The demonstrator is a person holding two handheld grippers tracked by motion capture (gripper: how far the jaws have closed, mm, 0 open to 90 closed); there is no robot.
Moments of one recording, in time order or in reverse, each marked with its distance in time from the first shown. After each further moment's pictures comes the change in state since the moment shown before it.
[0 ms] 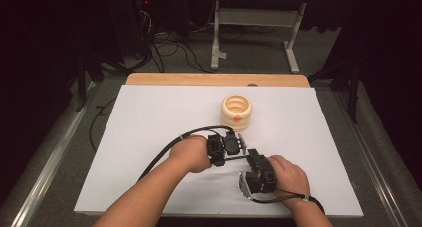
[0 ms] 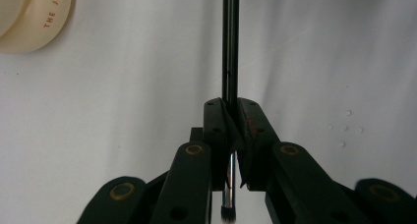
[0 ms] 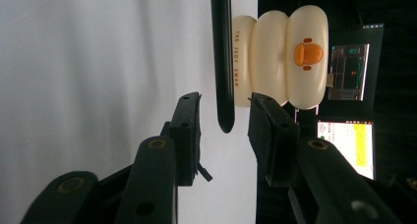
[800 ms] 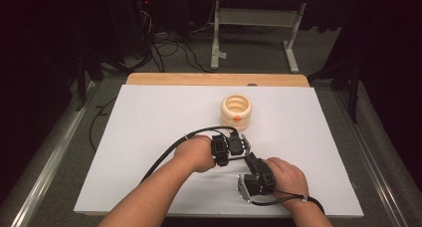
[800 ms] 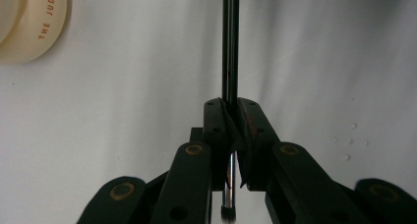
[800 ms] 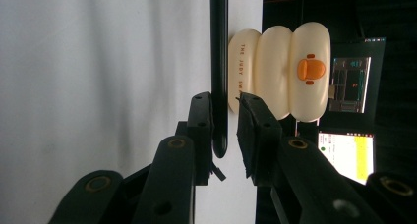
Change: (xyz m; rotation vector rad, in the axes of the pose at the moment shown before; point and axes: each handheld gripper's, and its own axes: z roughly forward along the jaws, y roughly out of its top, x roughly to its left) left arm 0.002 0.009 0.006 0.022 -0.005 0.007; right arm 0.003 0.003 -0.002 -0.050 0.001 -0.020
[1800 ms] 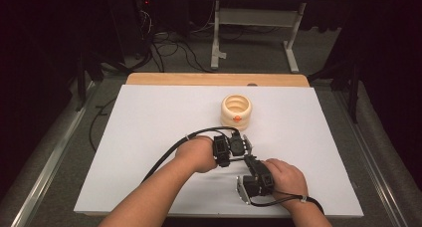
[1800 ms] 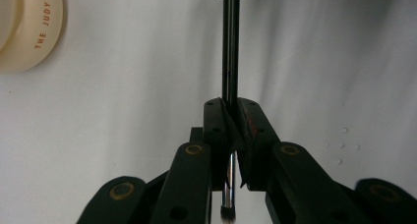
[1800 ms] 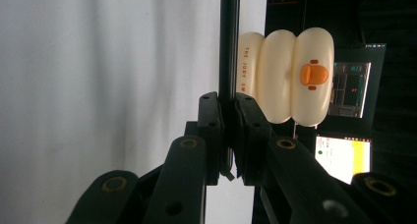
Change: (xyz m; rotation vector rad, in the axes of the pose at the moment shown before) left arm -0.002 0.003 -0.001 -0.012 -0.005 0.009; right arm 0.004 0.002 -0.002 0.021 0.015 -0.002
